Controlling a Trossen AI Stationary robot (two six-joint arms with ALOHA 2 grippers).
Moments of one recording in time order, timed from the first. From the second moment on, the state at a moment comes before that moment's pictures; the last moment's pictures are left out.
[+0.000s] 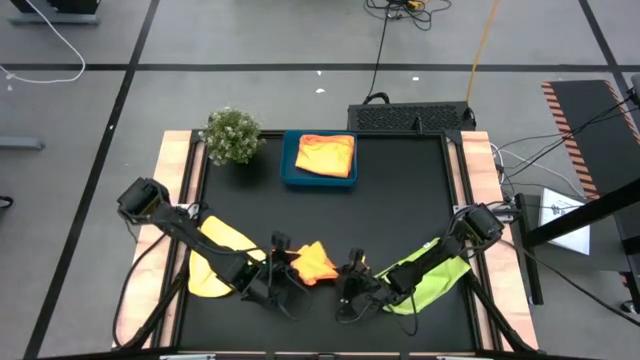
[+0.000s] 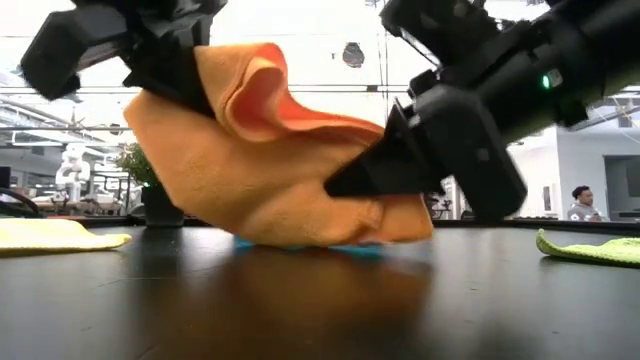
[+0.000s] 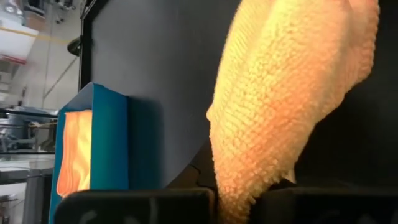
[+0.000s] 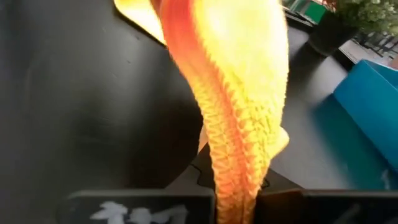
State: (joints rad) left arm -0.58 1.72 1.13 -0.54 -0.77 -0.02; right arm 0.58 2.04 1.00 0.34 0.88 0.17
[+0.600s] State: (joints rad) left arm -0.66 1.69 0.94 -0.27 -0.88 -0.03; right arm 0.49 1.86 1.05 0.18 0.78 0.16
